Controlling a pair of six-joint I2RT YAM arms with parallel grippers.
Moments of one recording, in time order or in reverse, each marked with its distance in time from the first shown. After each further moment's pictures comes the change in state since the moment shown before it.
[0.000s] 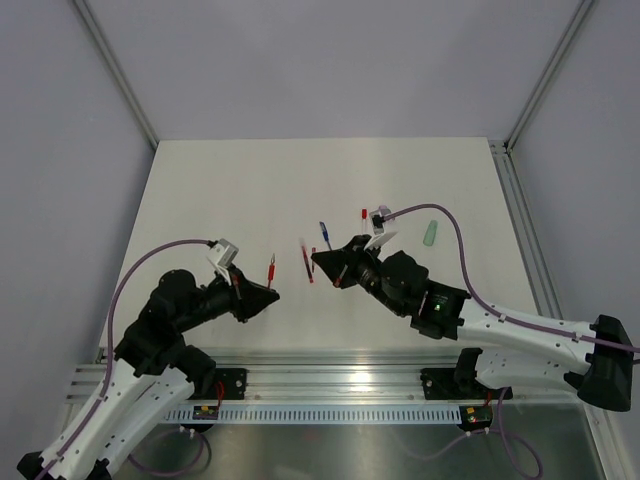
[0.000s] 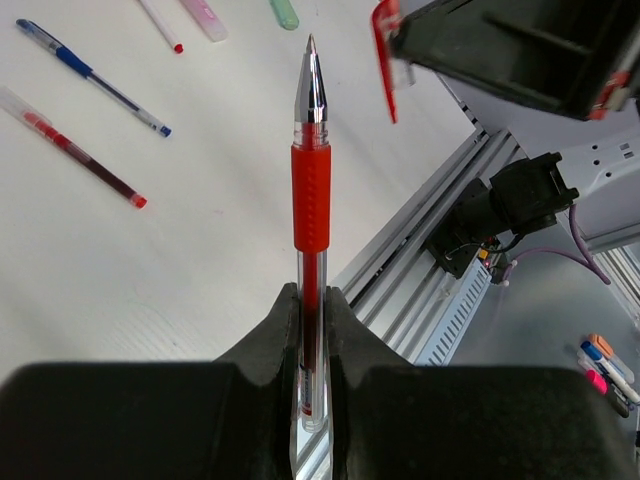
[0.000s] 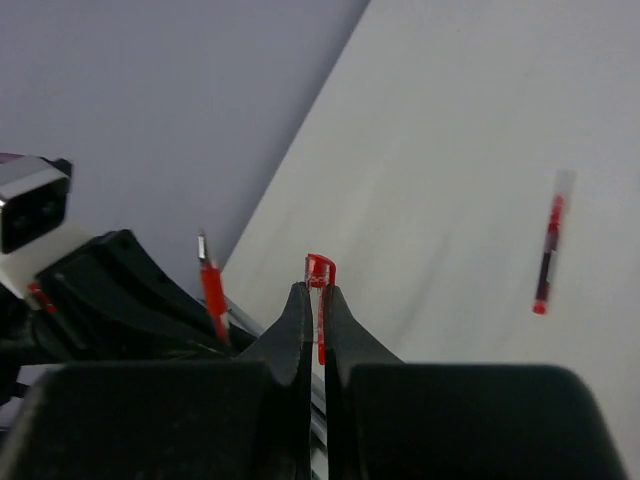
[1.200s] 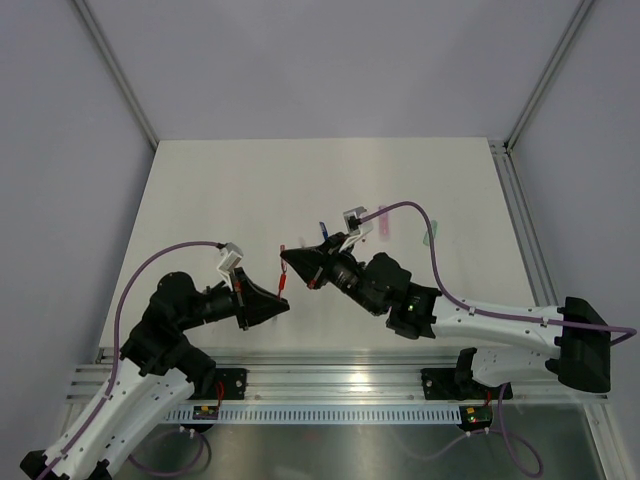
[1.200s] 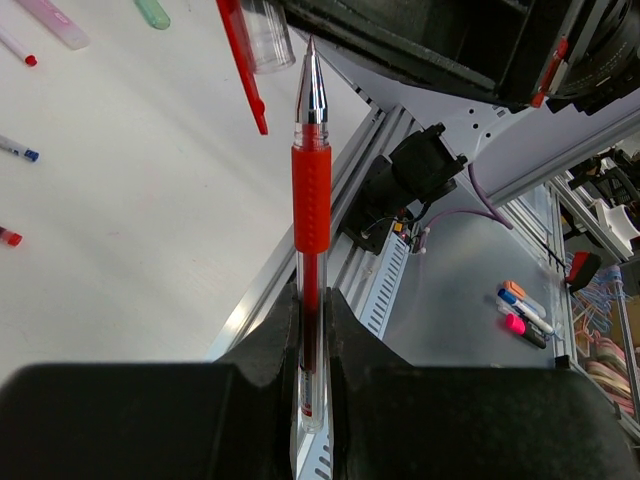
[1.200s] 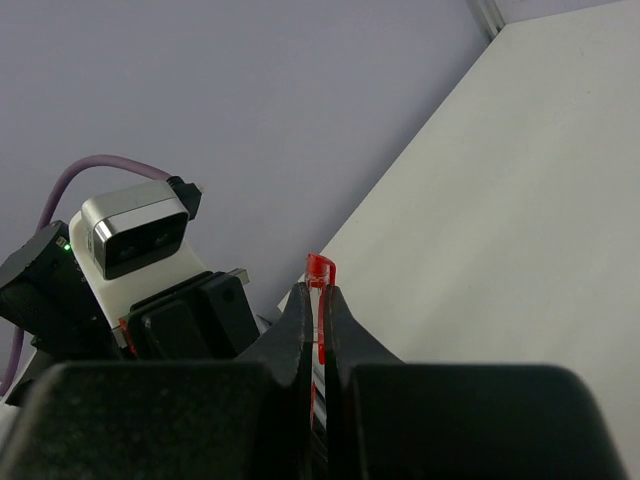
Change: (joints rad) left arm 0.000 -0.026 -0.071 0.165 0.233 -0.075; right arm 0.093 0.178 0.078 0.333 -0.040 -0.105
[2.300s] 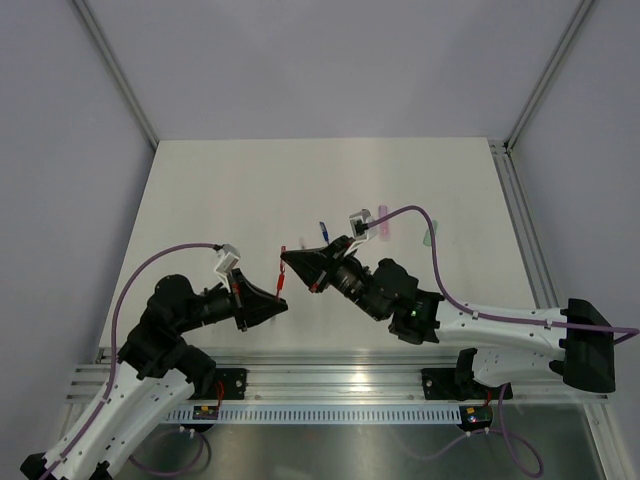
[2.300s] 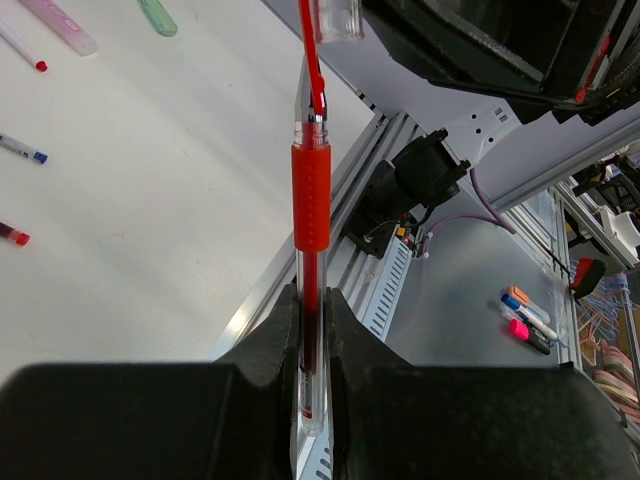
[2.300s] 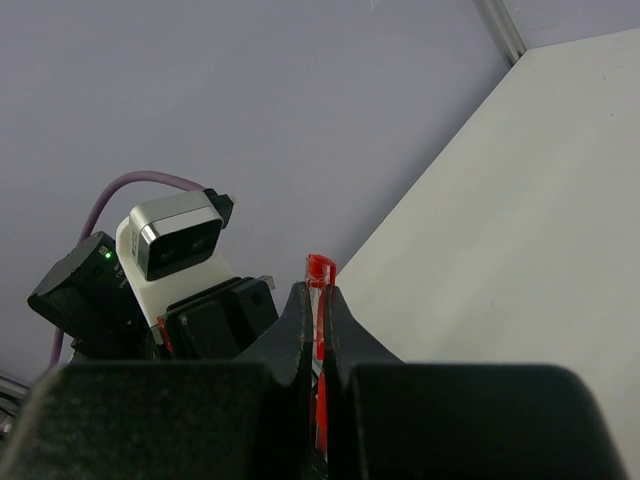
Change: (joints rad) left arm 0.000 -0.031 0.000 -0.017 -0.021 -0.003; right arm 0.033 -0.026 -0.029 0.078 0.034 -0.010
